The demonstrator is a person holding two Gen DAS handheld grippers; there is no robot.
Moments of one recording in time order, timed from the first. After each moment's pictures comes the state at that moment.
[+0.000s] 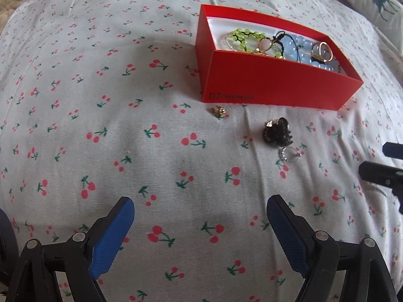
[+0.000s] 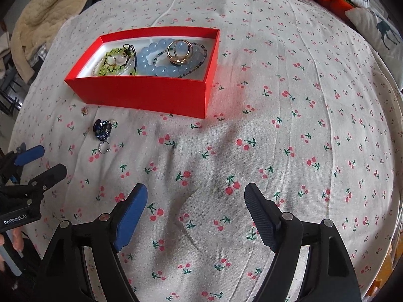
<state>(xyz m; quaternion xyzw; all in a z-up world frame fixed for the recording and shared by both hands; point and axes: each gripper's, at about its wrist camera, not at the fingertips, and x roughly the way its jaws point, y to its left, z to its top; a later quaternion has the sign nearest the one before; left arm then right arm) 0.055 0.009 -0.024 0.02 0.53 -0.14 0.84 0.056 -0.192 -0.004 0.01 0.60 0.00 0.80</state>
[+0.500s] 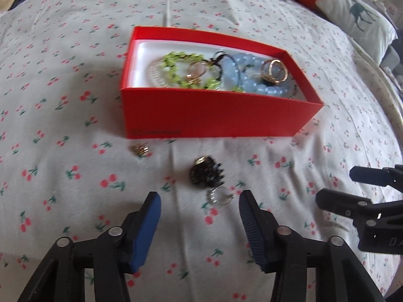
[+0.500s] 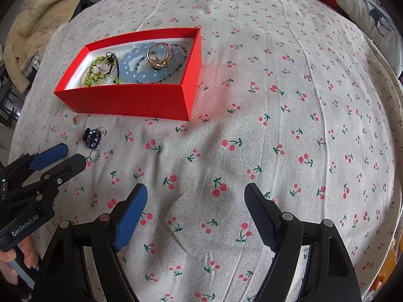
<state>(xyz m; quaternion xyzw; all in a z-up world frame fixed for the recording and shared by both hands) 0.066 -0.042 -0.017 -0.01 0.50 -0.19 0.84 0.059 -0.211 -0.003 0.04 0.60 -0.01 0.80</state>
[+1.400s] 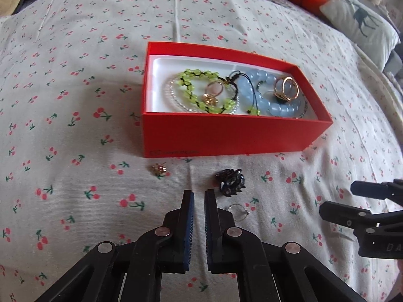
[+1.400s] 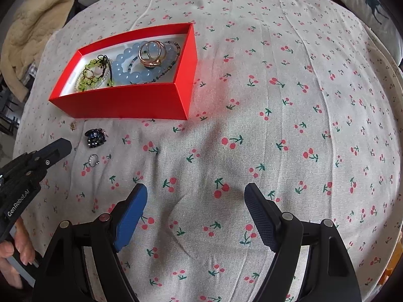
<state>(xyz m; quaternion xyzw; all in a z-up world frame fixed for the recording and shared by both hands) 0.078 -0.021 -0.008 -0.02 0.49 -0.19 0.85 0.065 -0.216 -0.009 0.07 0.61 -0.02 0.79</state>
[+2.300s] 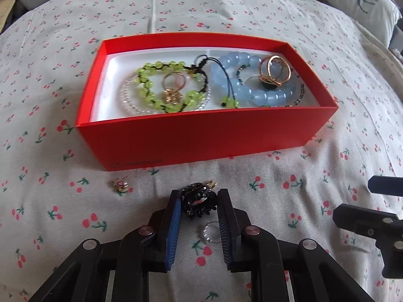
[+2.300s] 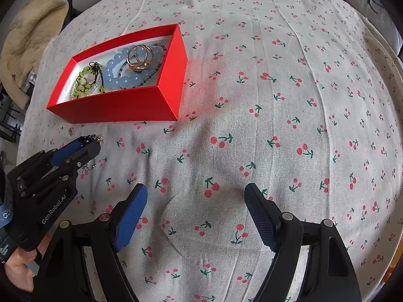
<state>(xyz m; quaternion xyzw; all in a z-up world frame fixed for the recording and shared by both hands) 0.086 -0.065 -0.025 0.05 0.49 -0.18 0.85 0.062 -0.229 -0.008 0.09 0.61 -0.02 0.79</state>
